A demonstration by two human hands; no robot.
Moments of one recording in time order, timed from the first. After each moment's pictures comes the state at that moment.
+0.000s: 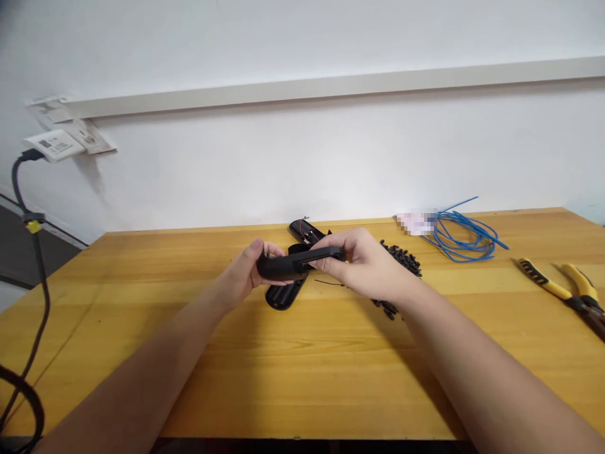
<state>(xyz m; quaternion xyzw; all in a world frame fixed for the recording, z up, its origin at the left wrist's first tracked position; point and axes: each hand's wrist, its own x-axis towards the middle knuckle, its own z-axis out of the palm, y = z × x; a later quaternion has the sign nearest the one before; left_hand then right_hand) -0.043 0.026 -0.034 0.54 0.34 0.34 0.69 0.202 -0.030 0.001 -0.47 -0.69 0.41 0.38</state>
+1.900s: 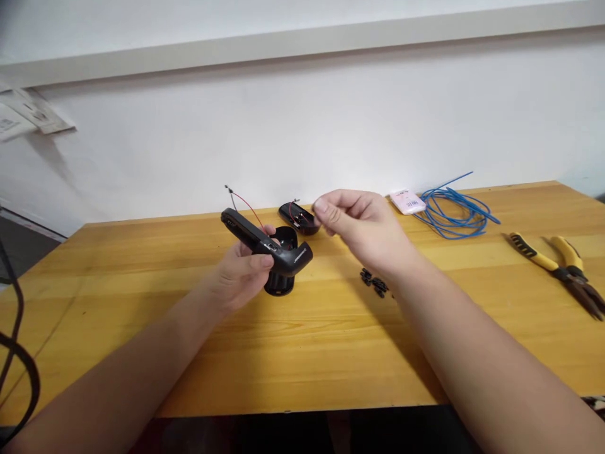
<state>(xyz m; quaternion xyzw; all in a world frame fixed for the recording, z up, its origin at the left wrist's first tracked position) -0.019 -0.003 -0.033 0.39 0.25 0.41 0.78 0.207 -0.028 -0.001 -0.48 -0.61 0.36 0.52</state>
